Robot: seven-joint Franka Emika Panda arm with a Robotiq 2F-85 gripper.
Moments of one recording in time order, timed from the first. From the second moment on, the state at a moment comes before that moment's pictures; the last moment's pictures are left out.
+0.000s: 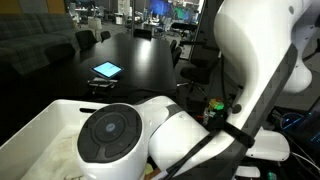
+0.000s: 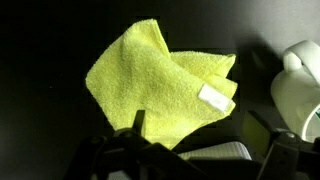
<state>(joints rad) 0.82 0.57 -0.12 -1.90 -0.12 2.34 1.14</state>
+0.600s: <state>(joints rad) 0.78 0.64 -0.04 -1.83 -0.20 2.32 1.14</state>
